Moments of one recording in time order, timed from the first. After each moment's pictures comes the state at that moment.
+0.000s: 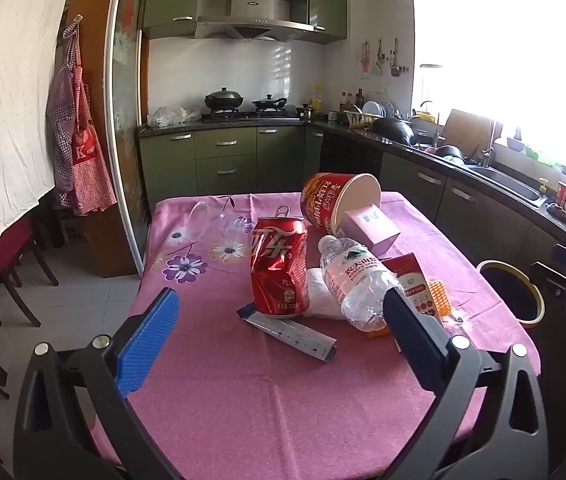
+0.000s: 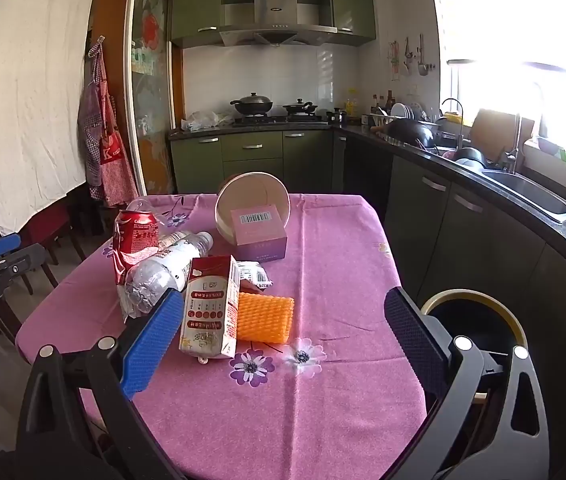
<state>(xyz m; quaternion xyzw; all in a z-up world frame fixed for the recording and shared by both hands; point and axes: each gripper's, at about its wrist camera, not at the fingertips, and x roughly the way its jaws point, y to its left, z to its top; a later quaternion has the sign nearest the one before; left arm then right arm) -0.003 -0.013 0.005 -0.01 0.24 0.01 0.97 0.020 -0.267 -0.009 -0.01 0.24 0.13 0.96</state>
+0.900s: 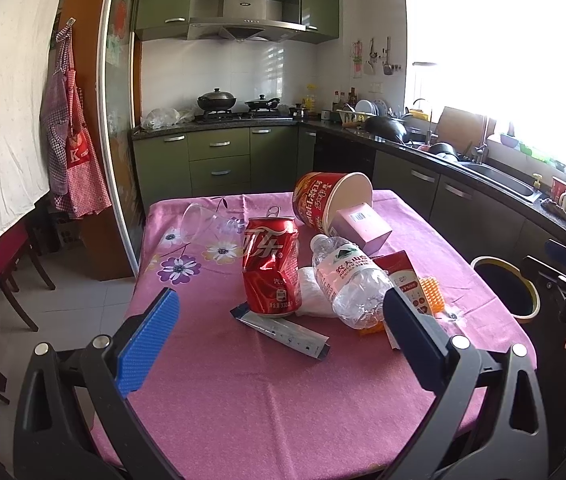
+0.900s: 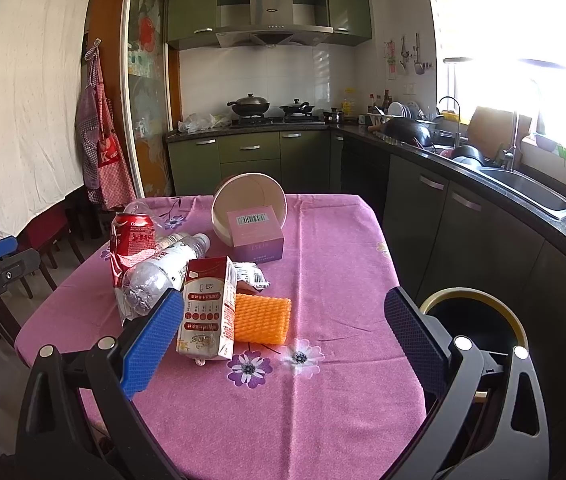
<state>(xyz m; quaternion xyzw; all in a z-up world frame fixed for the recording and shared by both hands) -0.005 -0.018 0.004 -0.01 0.25 -0.01 0.97 0.022 -0.269 -0.008 0.00 0.23 0.13 0.96</state>
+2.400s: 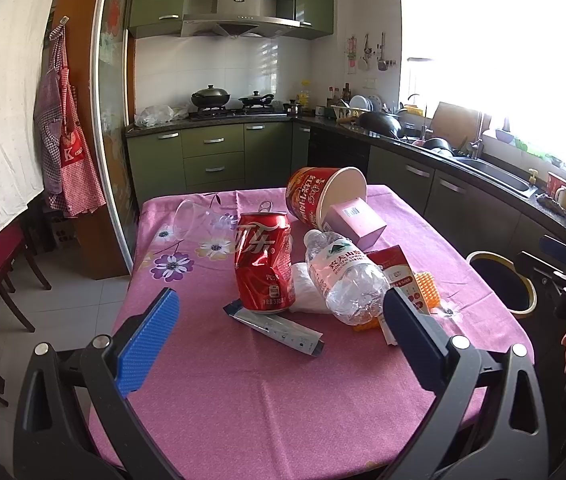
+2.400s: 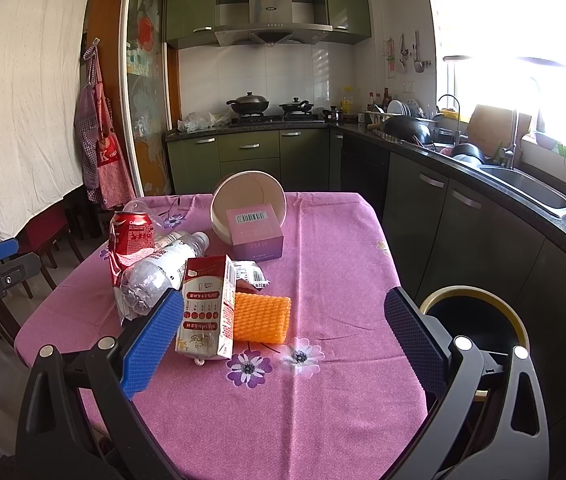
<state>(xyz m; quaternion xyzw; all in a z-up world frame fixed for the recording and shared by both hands) -0.002 -0.023 0.003 0.00 0.25 -0.01 0.97 0.022 -0.270 -0.009 0.00 0.24 0.13 0.96</state>
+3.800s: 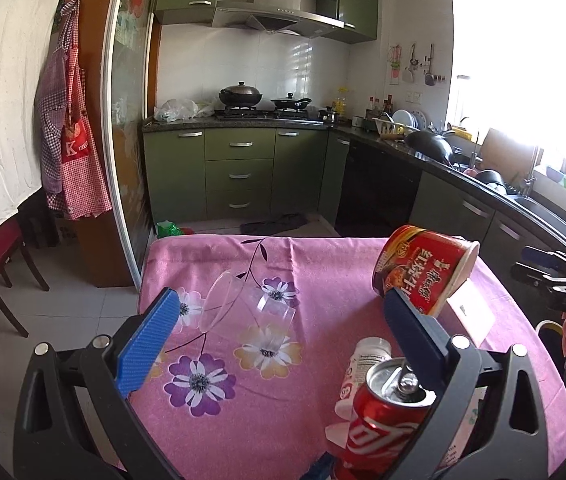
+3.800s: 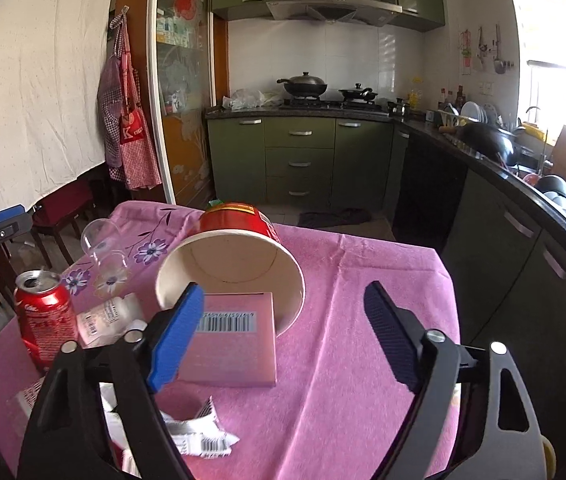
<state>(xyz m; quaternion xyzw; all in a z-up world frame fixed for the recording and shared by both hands) 0.203 0.071 -0.004 -0.04 0.25 0.02 0.97 0.317 -0.219 -0.027 -0.05 0.29 0.24 0.93</state>
